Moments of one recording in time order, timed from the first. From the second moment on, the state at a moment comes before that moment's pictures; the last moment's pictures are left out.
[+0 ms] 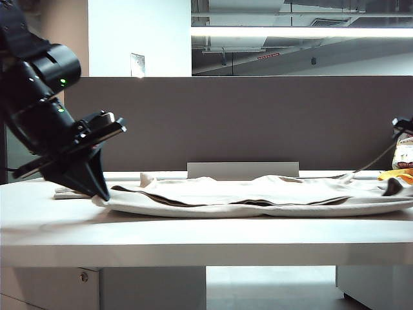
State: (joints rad) left arm -0.24 1.68 1.00 -0.30 0.34 -0.17; right arm -0.17 1.63 0.96 -0.38 -0.34 0.27
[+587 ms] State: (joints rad) left arm -0.24 1.25 0.60 -0.30 0.37 -0.18; right arm -0.21 1.20 0.60 -0.42 -0.34 0.30
